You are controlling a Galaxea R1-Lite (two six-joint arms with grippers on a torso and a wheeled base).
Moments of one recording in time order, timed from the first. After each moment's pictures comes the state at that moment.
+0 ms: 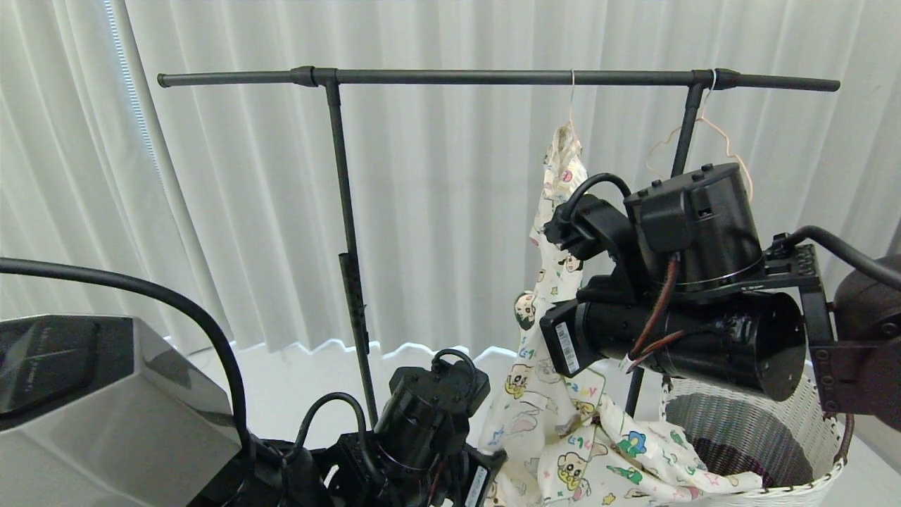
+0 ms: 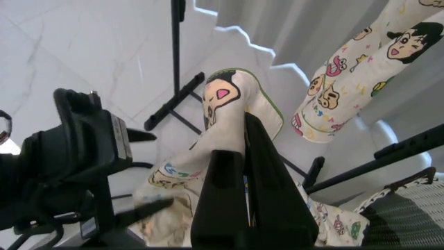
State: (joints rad) left arm -0.82 1.99 -0.64 -0.64 0.10 -0.10; right arm 0.94 1.69 -1.18 -0.01 -0.28 0.11
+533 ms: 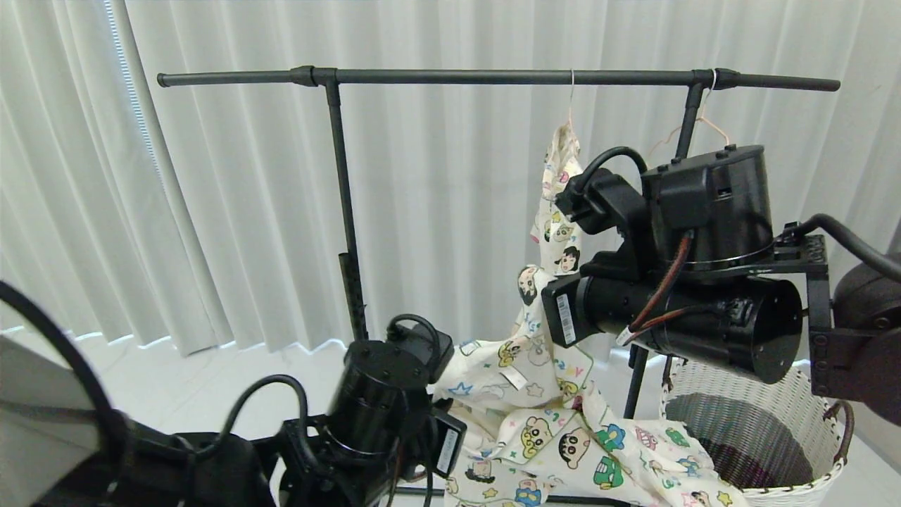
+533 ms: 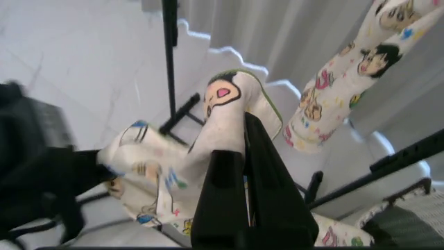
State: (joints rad) left arm -0.79 1.80 -0.61 -0.61 0.28 -0.07; right arm 0.91 1.69 -1.17 -0.14 -0.30 0.10
